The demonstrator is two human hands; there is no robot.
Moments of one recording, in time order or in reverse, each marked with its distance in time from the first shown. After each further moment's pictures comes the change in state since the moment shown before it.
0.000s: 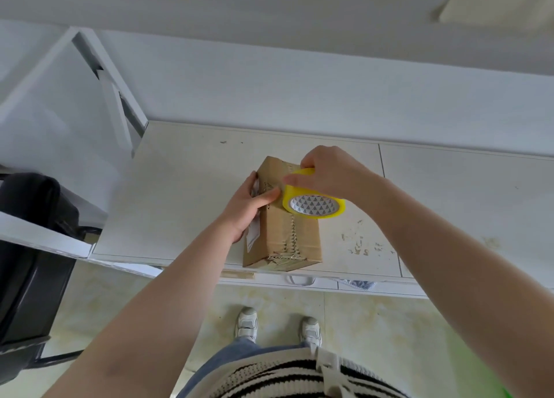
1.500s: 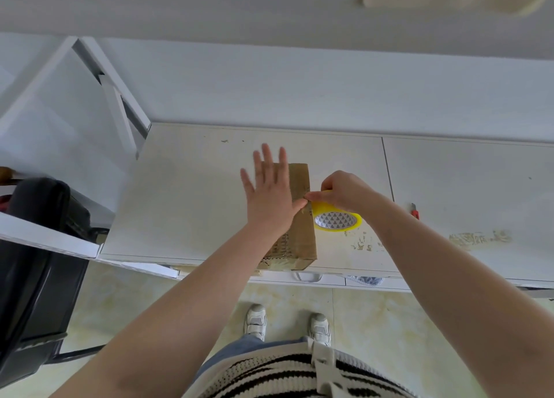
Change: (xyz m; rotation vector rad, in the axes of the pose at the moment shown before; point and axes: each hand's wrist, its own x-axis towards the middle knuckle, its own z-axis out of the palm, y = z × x) left_hand -0.005 0.013 0.055 1.370 0.256 0.272; right_hand 0.009 0.075 0.057 0.088 -0.119 0.206
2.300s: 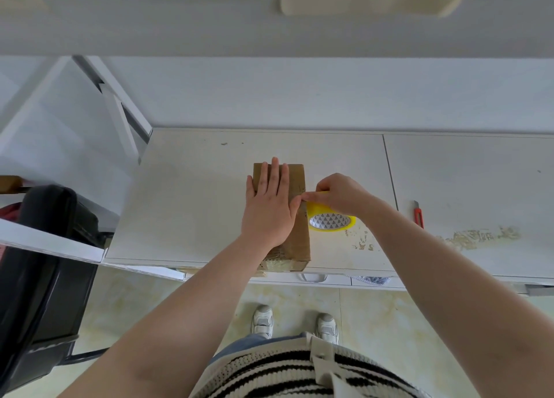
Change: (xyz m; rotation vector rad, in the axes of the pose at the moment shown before) left_hand -0.004 -0.010 0.022 0.193 -0.020 0.106; right_hand 0.003 0.009 0.011 0.167 0.015 -0.065
